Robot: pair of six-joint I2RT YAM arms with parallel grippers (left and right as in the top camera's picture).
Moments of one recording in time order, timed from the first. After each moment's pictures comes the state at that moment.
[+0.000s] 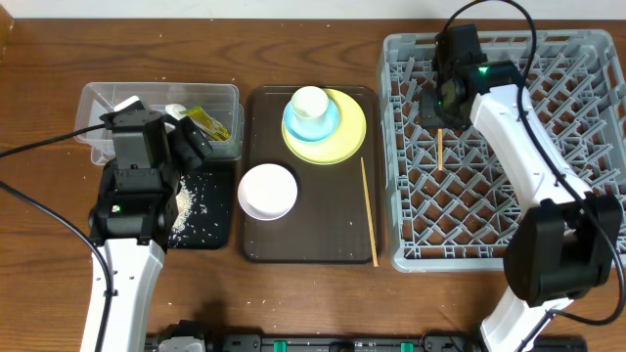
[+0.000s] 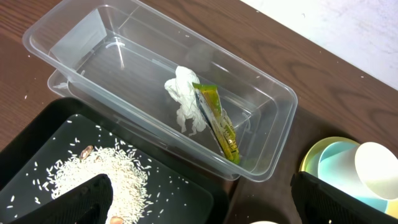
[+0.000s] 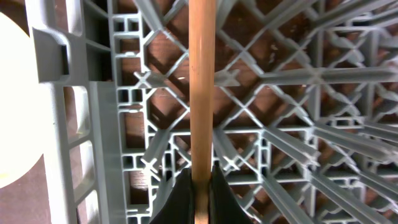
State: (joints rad) left arm 0.02 1.12 0.97 -0.58 -0.17 -0.47; right arm 0.20 1.91 1.63 -0.95 0.10 0.19
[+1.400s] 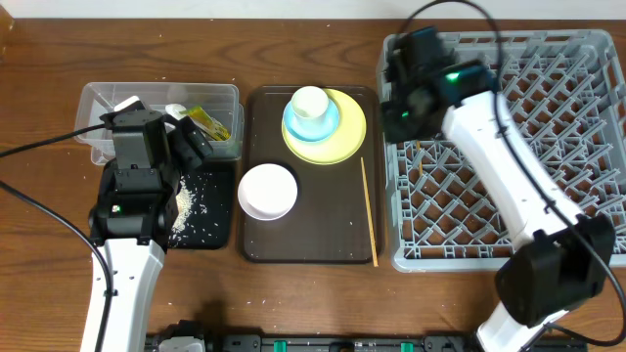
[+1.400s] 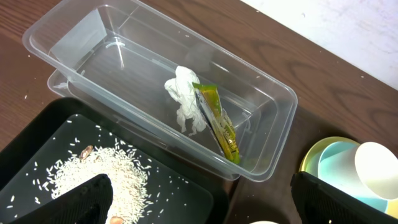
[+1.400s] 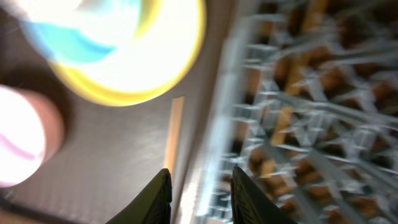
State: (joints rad) left arm 0.02 1.12 0.97 -0.58 -0.17 -0.47; right arm 0.40 1.85 1.70 -1.12 -0.08 0.18
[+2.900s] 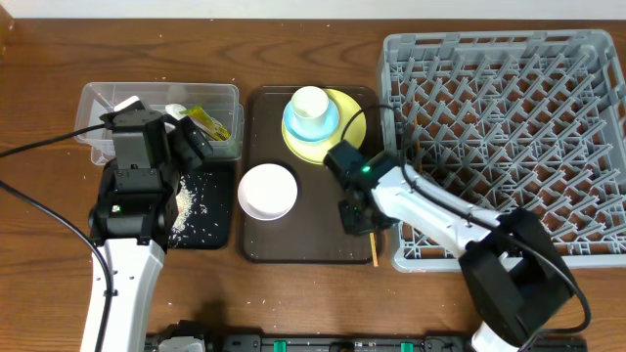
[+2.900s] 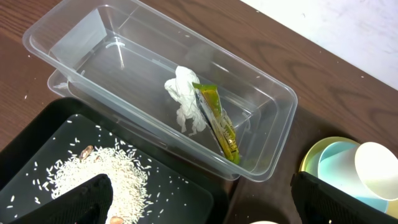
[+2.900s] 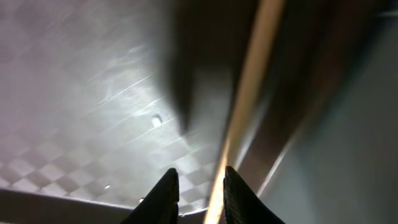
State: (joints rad) left arm 0.02 1.12 0.97 -0.58 -0.17 -0.47; right arm 0.72 1.85 1.19 -0.93 0.00 0.48
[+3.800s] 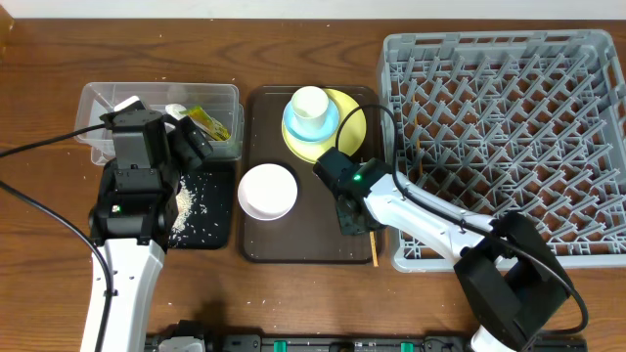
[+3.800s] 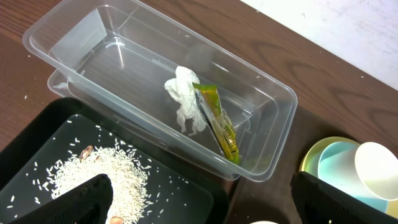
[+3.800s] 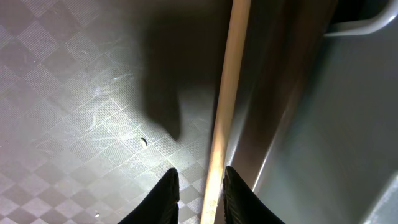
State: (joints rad) left arm 0.02 1.12 0.97 -0.58 -0.17 -0.47; right arm 0.76 1.85 1.18 -0.90 0.13 0.57
